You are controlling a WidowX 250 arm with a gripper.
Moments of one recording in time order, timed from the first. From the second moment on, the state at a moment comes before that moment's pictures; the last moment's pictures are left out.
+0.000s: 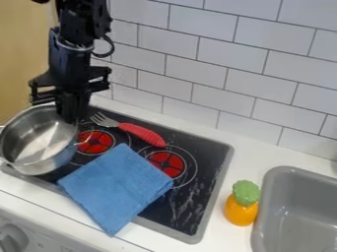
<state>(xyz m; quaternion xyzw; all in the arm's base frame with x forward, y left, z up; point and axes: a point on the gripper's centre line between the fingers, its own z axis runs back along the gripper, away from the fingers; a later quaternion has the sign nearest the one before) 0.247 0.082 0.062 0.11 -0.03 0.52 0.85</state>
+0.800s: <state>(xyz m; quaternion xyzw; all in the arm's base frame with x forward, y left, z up) 0.258 0.010 0.088 0.10 -0.05 0.47 0.88</state>
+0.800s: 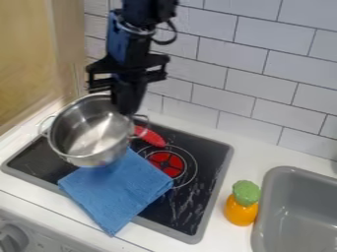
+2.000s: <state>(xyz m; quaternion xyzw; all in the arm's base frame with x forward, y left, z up) 0.256 -0.003 0.041 0.16 -0.03 0.46 0.88</state>
